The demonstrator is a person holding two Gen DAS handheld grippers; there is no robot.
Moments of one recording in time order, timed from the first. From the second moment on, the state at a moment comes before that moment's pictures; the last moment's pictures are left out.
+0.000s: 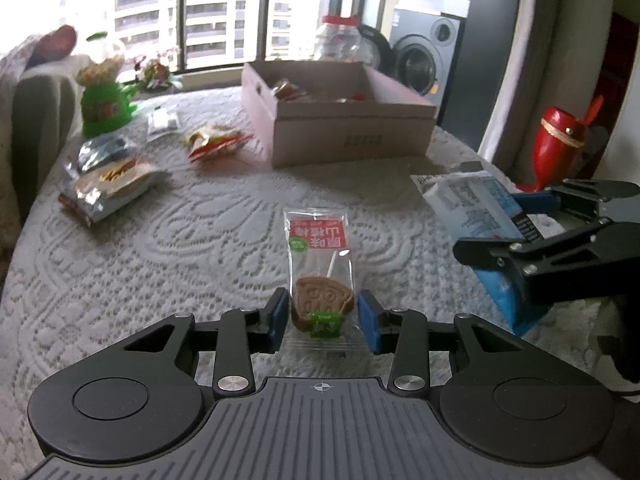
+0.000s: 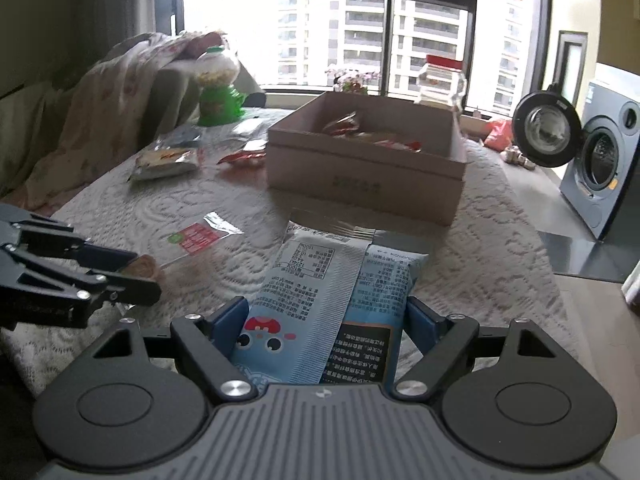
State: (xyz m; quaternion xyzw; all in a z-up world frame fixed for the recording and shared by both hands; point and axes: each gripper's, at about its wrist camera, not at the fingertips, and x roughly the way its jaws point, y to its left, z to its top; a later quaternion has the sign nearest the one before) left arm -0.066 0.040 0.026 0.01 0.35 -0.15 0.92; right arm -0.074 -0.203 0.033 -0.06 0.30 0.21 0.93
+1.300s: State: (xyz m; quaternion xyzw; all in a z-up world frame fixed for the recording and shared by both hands) left arm 0.117 0.122 0.072 -0.20 0.27 -0.18 0.92; right arm 0.240 -0.168 0.086 0.04 0.42 0.18 0.89
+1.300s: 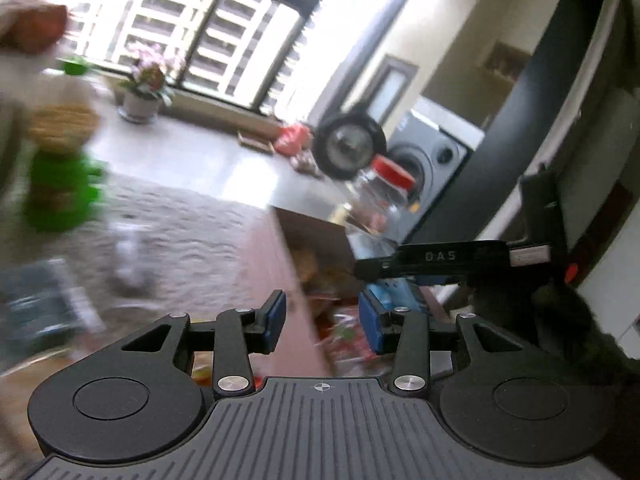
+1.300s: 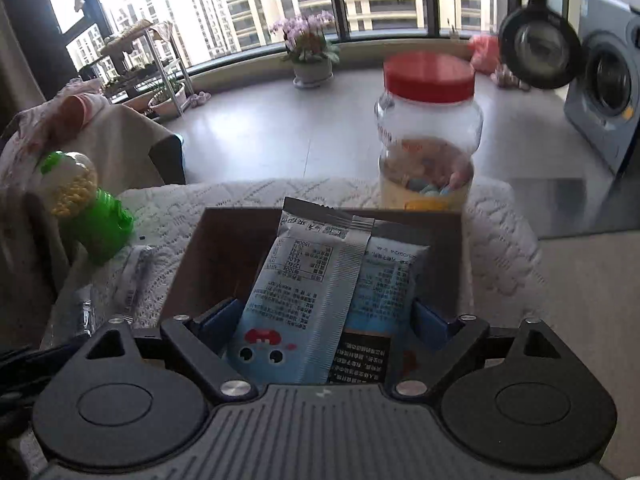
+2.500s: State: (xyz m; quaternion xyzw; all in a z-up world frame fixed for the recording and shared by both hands) left arm 0.066 0.193 0.020 -0.25 0.25 -0.08 0.93; right arm 0.213 -0.095 0.055 -0.20 0.48 0.08 0.85
